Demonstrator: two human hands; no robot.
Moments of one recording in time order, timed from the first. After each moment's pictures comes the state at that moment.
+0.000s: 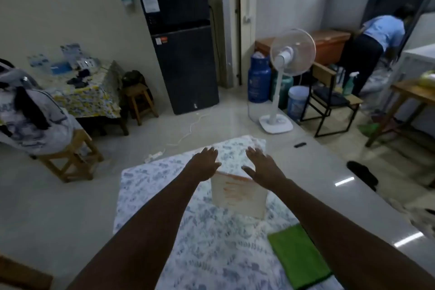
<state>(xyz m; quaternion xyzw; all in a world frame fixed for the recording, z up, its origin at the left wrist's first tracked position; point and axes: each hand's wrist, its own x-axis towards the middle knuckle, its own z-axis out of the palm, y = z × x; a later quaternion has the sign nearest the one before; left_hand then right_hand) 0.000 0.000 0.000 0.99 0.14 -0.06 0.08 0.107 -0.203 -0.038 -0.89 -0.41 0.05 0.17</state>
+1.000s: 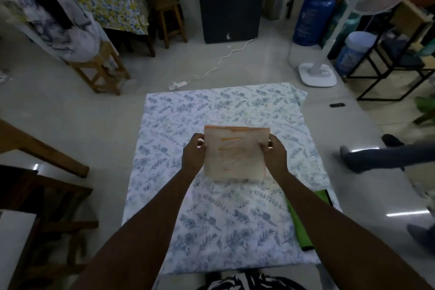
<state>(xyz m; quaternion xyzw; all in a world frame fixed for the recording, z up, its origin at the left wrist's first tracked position) -0.127 0.015 -0.124 0.76 0.45 0.17 0.44 0.047 -0.157 -0.149 -0.83 -0.19 0.16 0.50</state>
